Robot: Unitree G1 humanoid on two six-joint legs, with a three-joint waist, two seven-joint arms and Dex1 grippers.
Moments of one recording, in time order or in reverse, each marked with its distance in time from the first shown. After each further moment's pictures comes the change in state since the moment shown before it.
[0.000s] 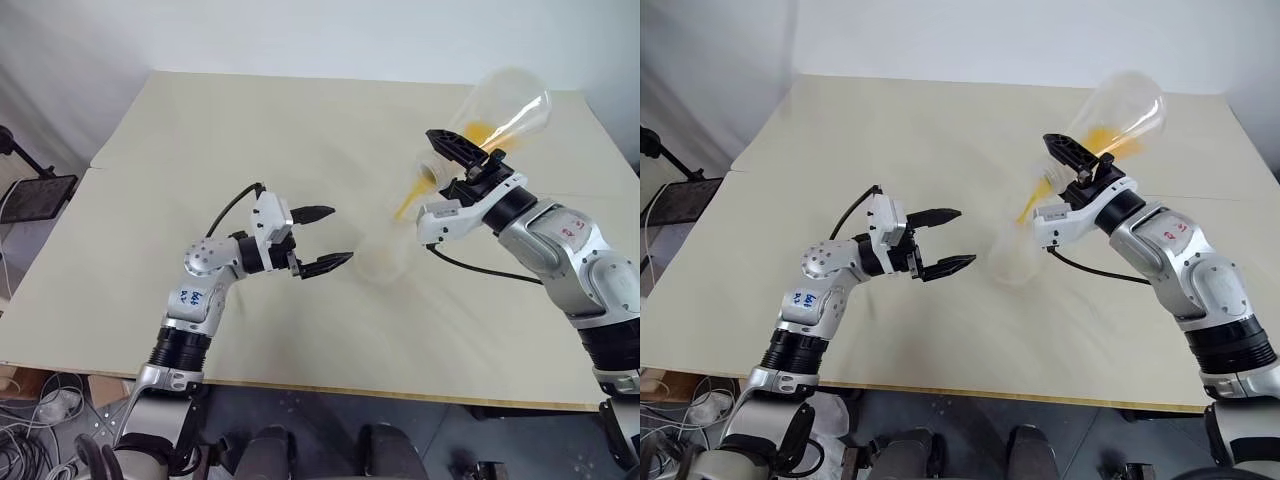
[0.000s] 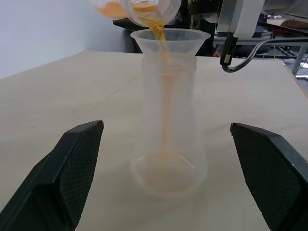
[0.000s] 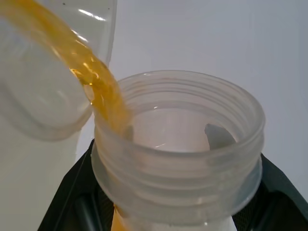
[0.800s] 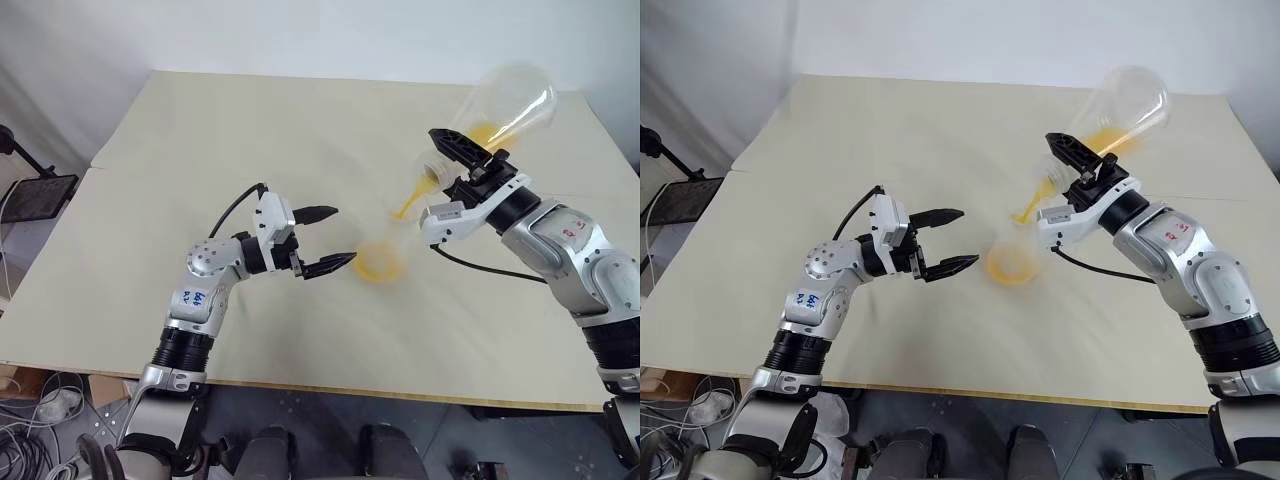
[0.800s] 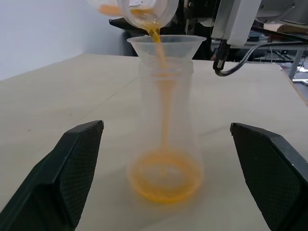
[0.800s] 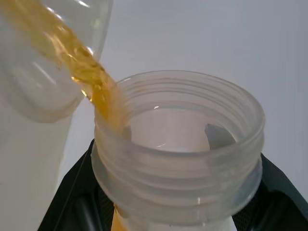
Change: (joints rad) left arm 0.000 -0.013 0.000 -0.002 -0.003 0.000 -0.003; right arm -0.014 -0.014 0.000 0.028 -0.029 -0.040 -0.061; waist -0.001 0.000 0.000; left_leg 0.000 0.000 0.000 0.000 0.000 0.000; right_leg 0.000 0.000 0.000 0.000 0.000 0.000
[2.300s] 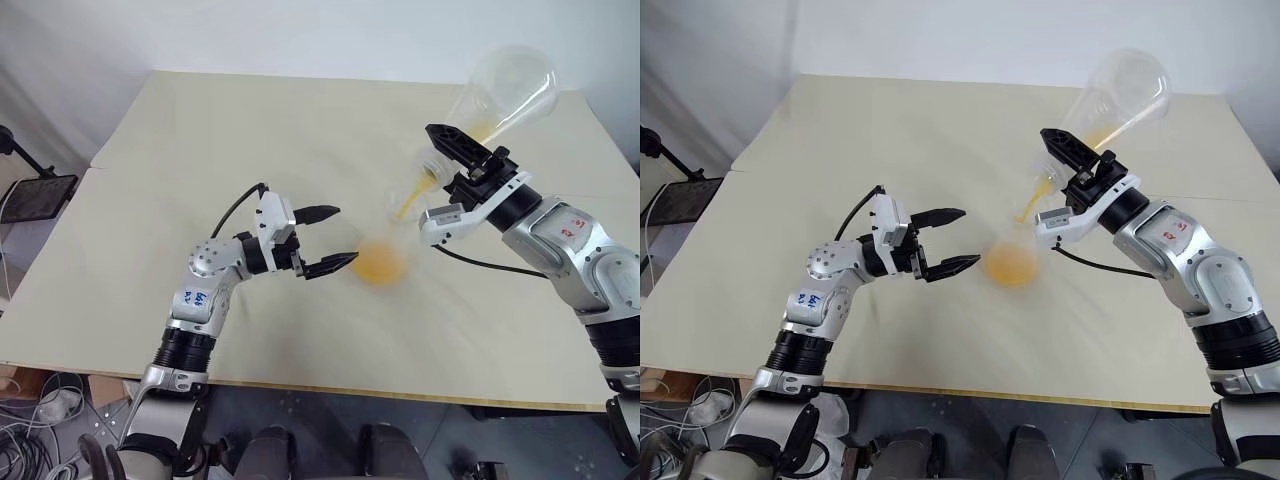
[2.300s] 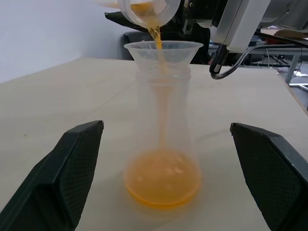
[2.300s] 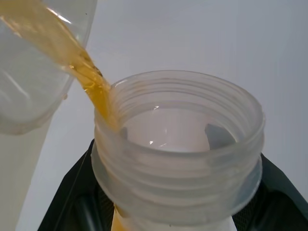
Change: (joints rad) left arm 0.001 -0.010 0.000 -0.002 -0.011 0.000 0.000; right arm -0.002 -0.011 0.000 -0.001 -0.075 -0.046 -0.082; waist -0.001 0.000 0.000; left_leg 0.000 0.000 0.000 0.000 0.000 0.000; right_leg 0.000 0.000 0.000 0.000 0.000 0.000
